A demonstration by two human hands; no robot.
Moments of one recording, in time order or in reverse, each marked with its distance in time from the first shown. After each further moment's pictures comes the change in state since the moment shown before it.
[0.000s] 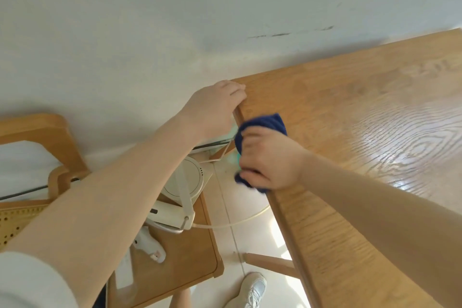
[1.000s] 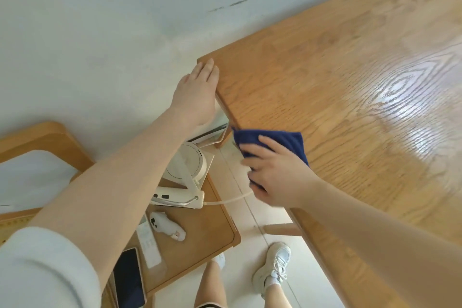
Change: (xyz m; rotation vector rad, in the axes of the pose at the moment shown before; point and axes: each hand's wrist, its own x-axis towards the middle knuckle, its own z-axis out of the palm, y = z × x) left_hand -0.008 0.034 0.015 0.085 -0.070 -0.198; right_hand -0.082 -0.086 0.035 -0.030 -0.029 0.361
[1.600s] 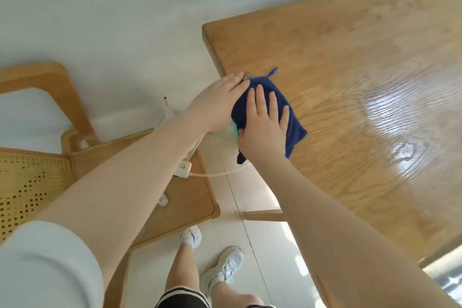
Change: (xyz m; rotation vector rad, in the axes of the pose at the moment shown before) left_hand -0.075 0.060 0.028 -0.167 -0.001 0.158; right_hand 0.011 -0.037 -0.004 0.143 0.015 0.798
